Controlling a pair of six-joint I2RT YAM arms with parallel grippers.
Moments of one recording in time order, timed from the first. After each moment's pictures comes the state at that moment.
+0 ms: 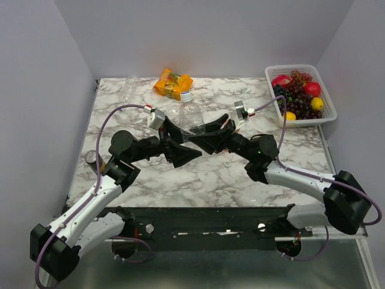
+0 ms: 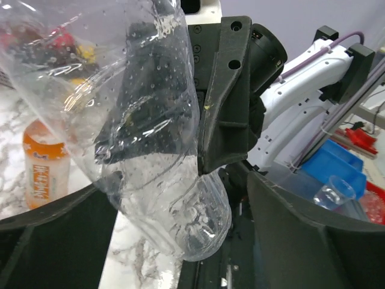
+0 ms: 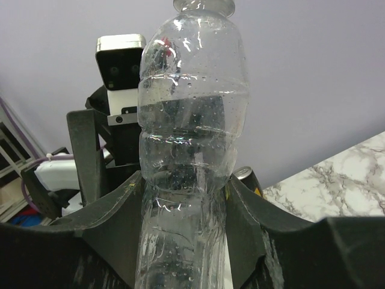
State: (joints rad) left arm -0.55 0.88 0.70 0.44 0.77 -0.58; right arm 0.81 1.31 0.70 1.15 -0.41 0.75
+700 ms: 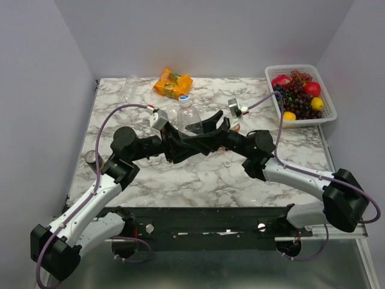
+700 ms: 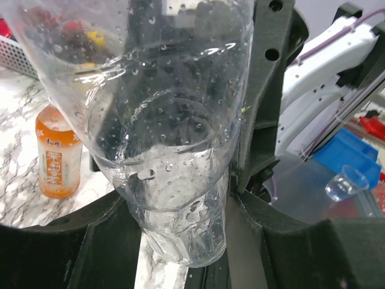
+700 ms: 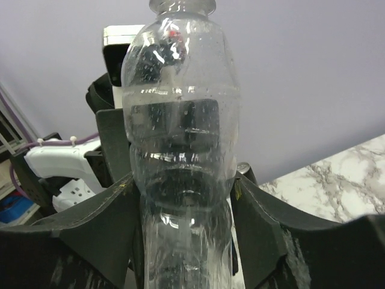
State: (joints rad) left arm -0.53 0.89 0.73 0.35 0.79 -0.50; right arm 0.82 1.34 0.76 1.12 -0.46 0.69
